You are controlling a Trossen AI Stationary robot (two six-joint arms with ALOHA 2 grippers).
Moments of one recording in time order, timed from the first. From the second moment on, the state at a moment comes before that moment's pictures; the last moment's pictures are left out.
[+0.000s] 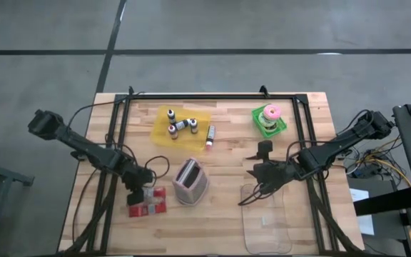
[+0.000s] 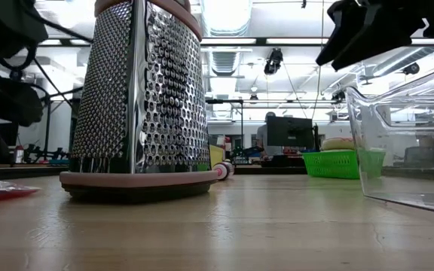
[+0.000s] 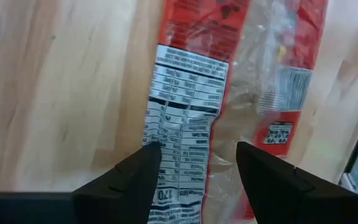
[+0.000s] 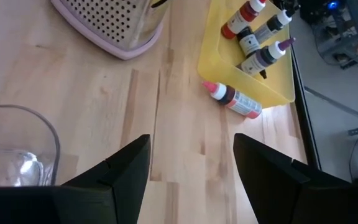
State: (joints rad) left arm -0.41 1.08 0.35 -0.48 0.35 -0.80; right arm 0.46 1.21 0.86 -0.55 0.61 0.03
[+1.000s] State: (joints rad) left arm -0.35 1.04 0.45 -0.67 0.16 -0.62; right arm 0.46 1.21 0.86 -0.58 0.59 0.05
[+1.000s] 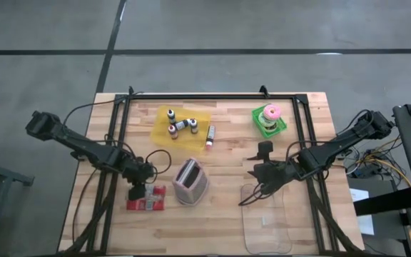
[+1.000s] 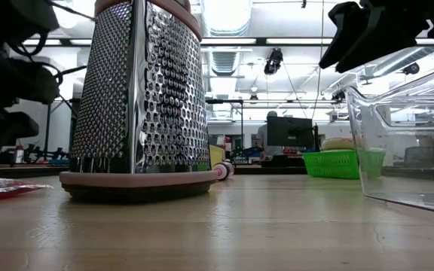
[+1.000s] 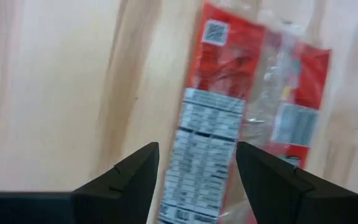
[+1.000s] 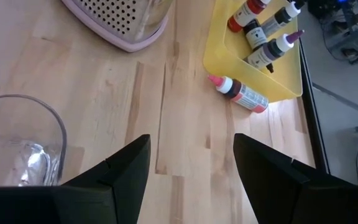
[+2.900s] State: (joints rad) left arm -0.45 1.31 0.26 0.12 0.55 -0.78; right arm 0.46 1.21 0.86 -0.60 0.61 0.05
